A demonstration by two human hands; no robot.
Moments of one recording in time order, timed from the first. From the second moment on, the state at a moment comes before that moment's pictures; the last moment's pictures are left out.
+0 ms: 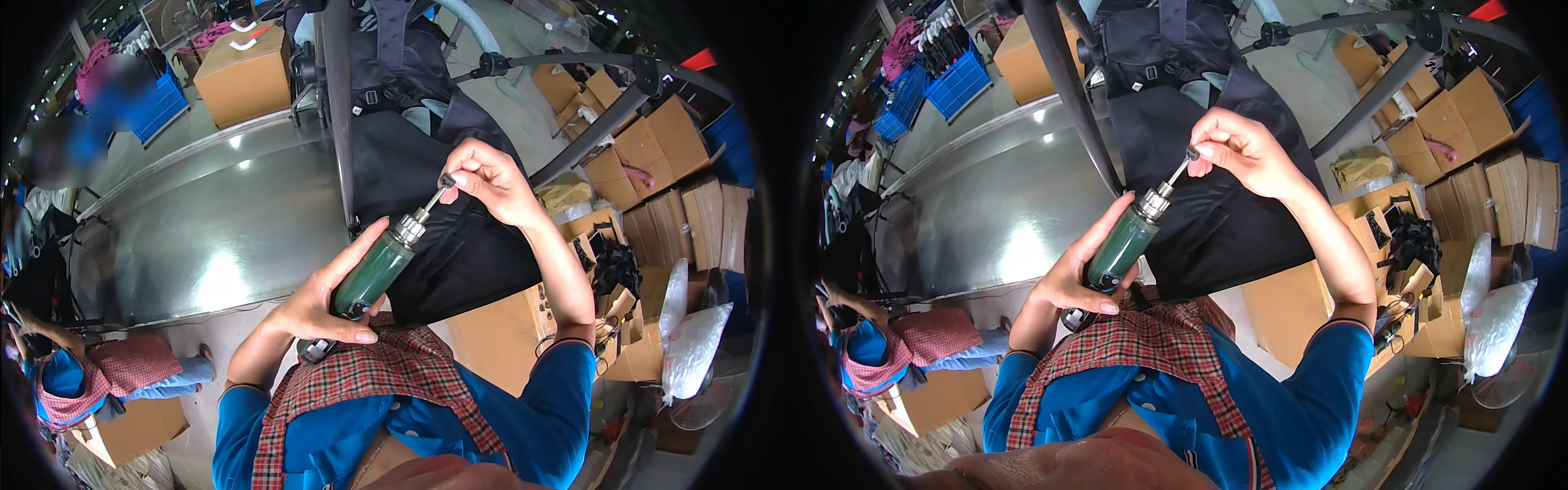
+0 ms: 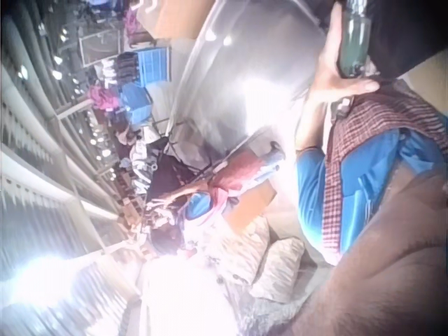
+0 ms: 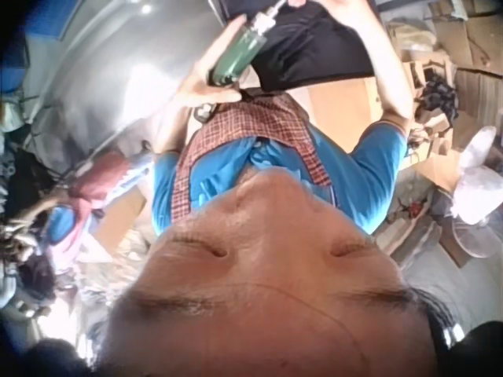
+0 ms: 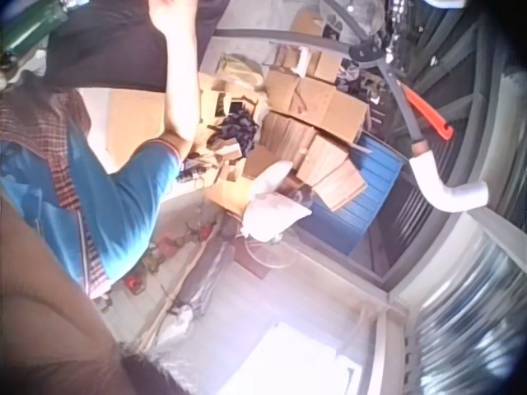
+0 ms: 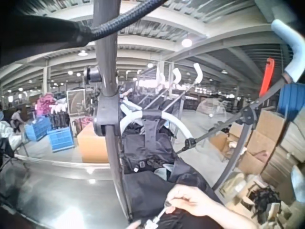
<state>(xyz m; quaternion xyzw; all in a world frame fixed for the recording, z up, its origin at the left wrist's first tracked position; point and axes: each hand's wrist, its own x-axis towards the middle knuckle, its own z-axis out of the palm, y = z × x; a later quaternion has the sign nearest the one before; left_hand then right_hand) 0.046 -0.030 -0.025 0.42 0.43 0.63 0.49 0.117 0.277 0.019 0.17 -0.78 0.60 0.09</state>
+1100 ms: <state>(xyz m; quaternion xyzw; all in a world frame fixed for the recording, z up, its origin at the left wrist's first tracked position) 0.028 -0.010 -0.051 0.52 0.40 0.65 0.38 0.088 0.295 0.068 0.18 -0.75 0.63 -0.03</state>
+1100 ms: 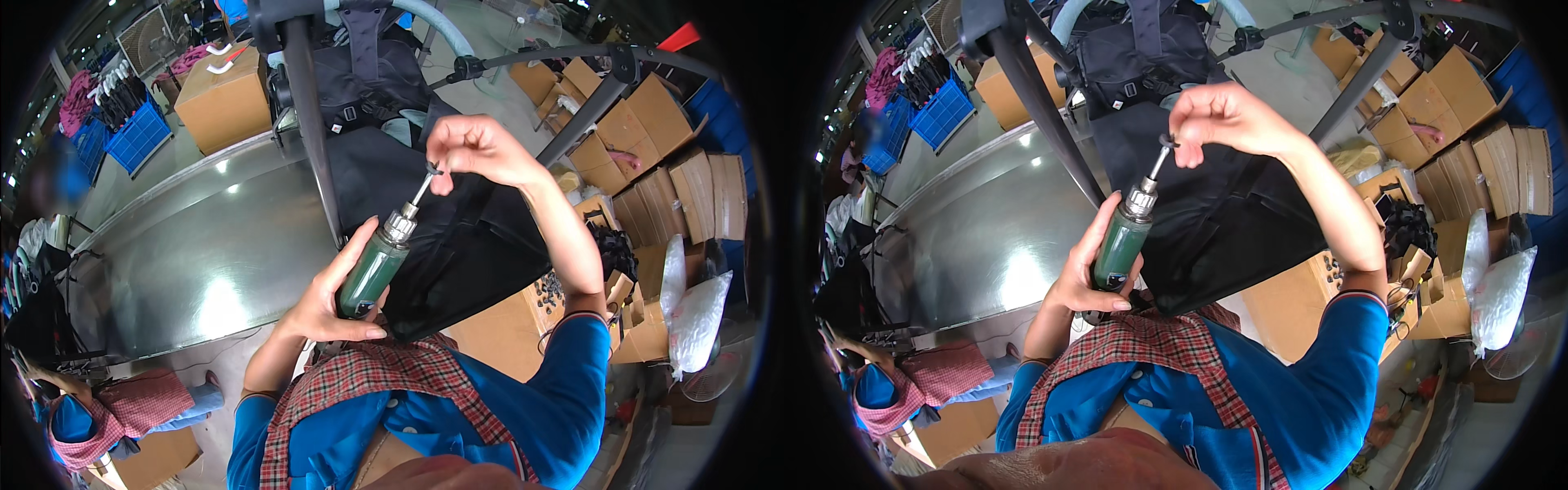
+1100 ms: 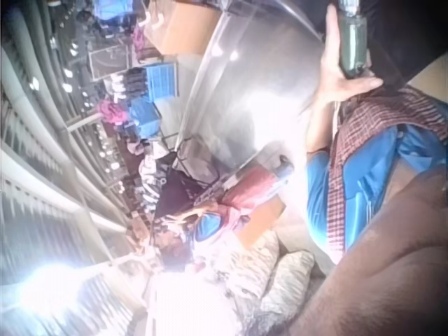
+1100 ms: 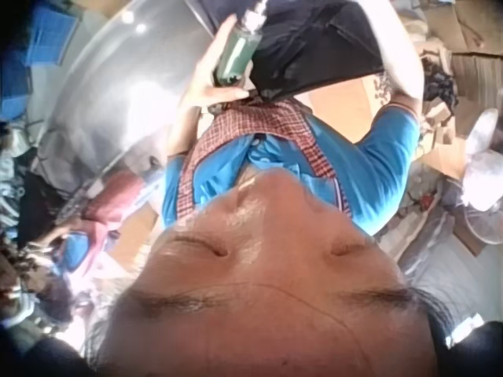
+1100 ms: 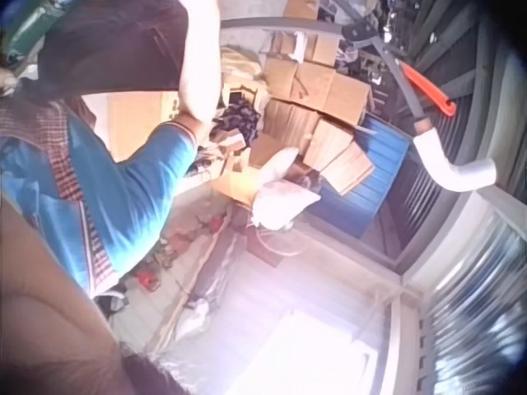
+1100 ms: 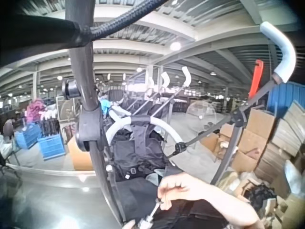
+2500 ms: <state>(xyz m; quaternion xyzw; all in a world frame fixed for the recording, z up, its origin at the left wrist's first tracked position) -0.015 -0.044 -0.004 0.46 0.38 0.78 0.20 -0.006 0.194 0.170 0.26 -0.85 0.25 0.38</state>
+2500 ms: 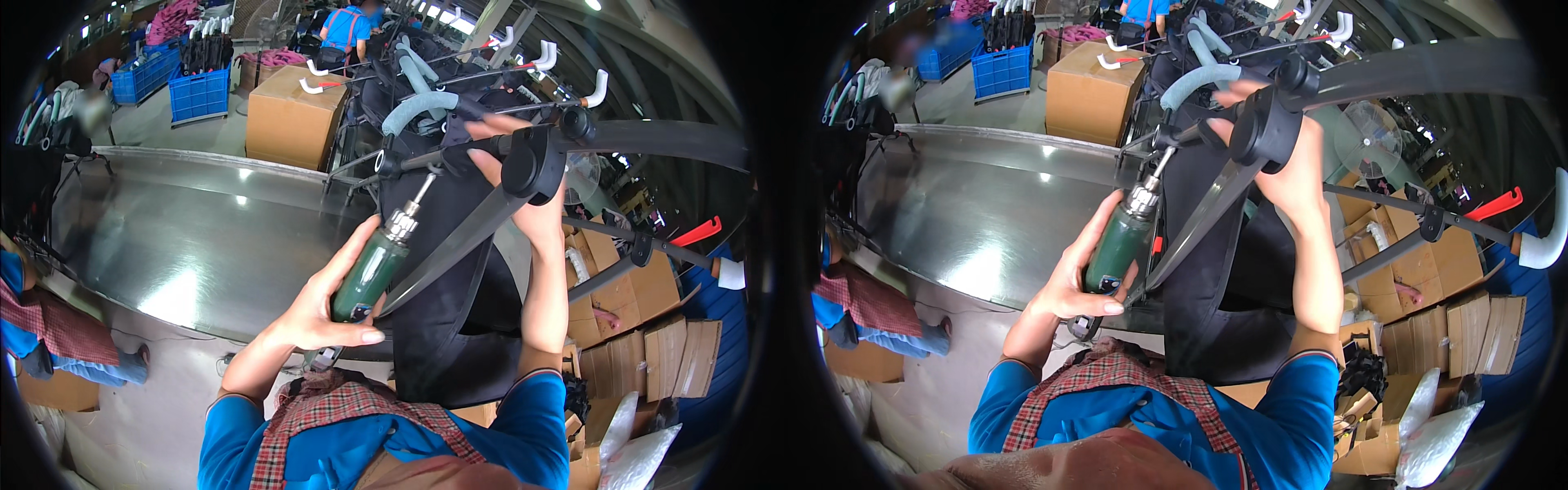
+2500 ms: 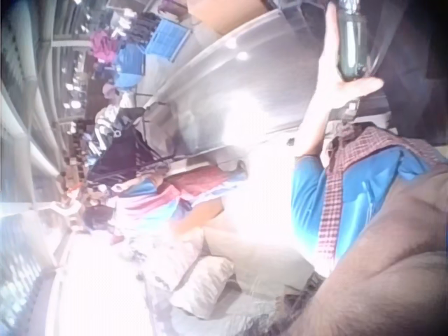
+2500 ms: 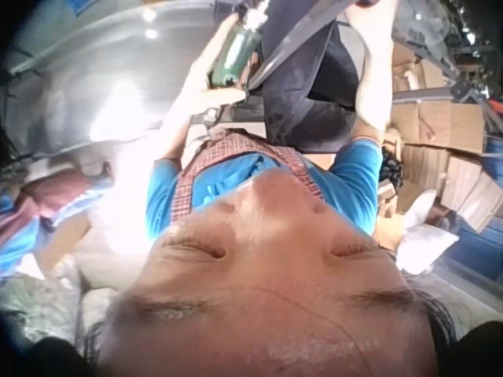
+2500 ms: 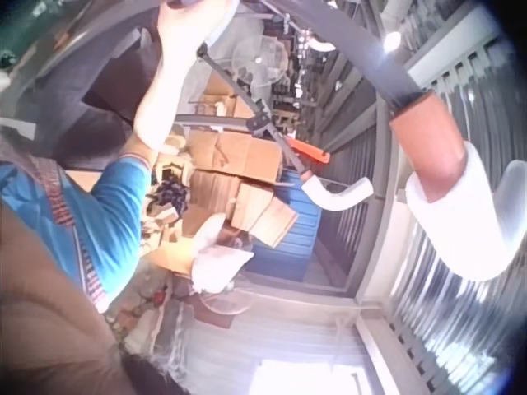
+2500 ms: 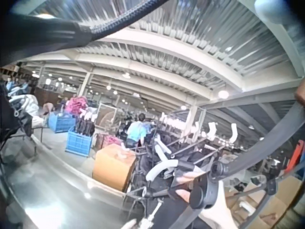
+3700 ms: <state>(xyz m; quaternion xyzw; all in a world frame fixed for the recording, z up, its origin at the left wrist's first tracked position) 0.017 0.005 0.037 0.35 -0.04 0.81 0.47 0.004 0.240 0.170 0.33 -0.83 0.18 0.41</state>
